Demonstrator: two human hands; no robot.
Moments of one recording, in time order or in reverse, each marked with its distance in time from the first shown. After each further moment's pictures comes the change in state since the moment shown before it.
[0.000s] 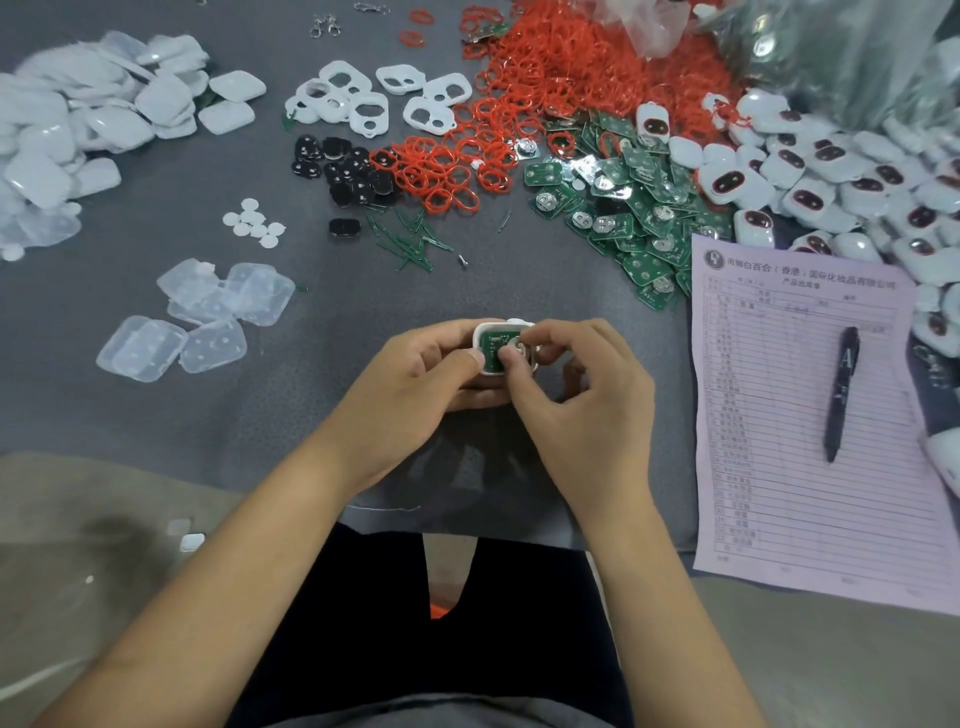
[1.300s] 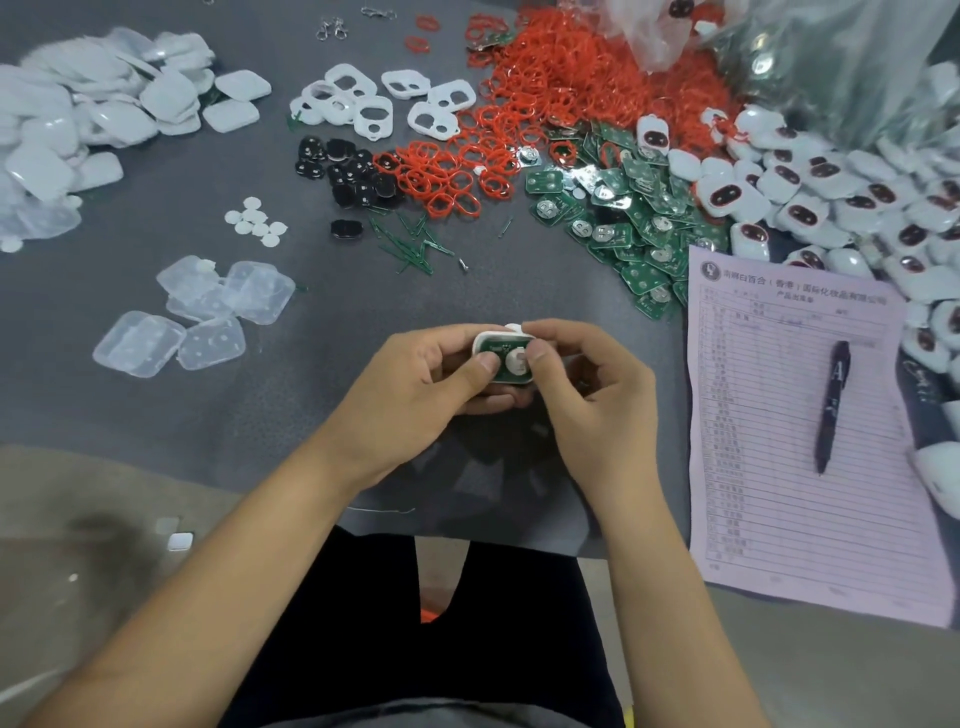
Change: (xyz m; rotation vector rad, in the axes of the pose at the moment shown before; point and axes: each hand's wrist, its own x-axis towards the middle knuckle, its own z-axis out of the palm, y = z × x) left_hand -0.004 0.008 0.008 0.049 0.057 -0.011; right_hand 0.009 0.008 -0.005 0.297 -0.092 0.126
